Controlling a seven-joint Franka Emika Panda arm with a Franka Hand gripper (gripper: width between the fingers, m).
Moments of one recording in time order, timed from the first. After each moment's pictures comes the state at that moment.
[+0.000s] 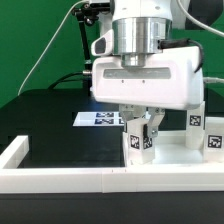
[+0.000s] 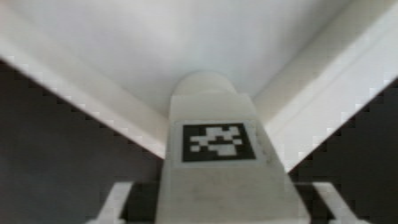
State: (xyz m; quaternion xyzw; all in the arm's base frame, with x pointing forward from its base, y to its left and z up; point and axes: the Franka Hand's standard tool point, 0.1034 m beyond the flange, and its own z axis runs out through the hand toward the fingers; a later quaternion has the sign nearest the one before) arm 0.618 0.006 0.071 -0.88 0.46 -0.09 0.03
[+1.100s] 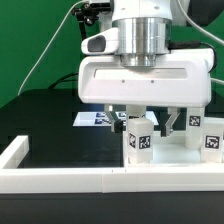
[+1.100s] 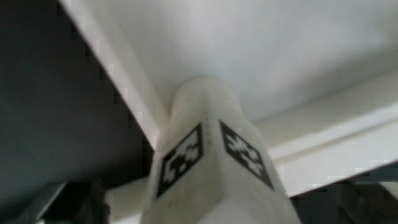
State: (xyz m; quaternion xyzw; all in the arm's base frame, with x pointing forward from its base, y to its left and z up) arm 0.615 0.008 0.071 -0.98 0.16 -0.07 0.00
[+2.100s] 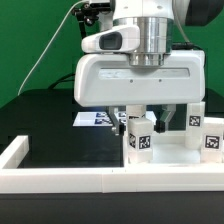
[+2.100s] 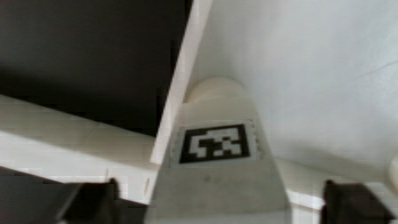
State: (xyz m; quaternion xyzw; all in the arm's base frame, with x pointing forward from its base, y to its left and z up) arm 0.615 0.006 0.072 -0.99 -0.14 -0.06 -0.02
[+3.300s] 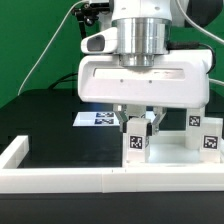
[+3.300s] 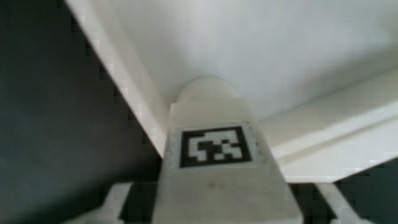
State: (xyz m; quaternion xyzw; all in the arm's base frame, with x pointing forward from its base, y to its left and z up) arm 0.612 0.002 0.071 -0.96 0.27 -0.07 0.00
